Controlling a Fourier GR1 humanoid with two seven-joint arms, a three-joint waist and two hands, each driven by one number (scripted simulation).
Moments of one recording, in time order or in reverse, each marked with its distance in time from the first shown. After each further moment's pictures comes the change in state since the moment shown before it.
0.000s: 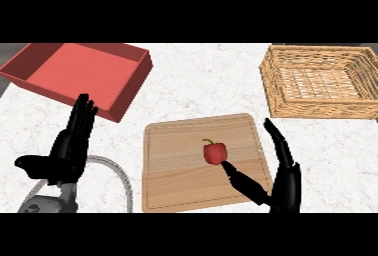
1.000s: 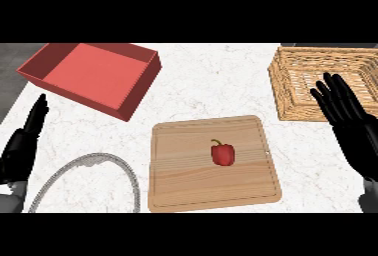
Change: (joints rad) left arm -0.007 0.265 0.059 0.184 -0.163 -0.018 -0.069; right arm -0.175 -0.395 -0.341 -0.045 -0.958 0.825 -0.079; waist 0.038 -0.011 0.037
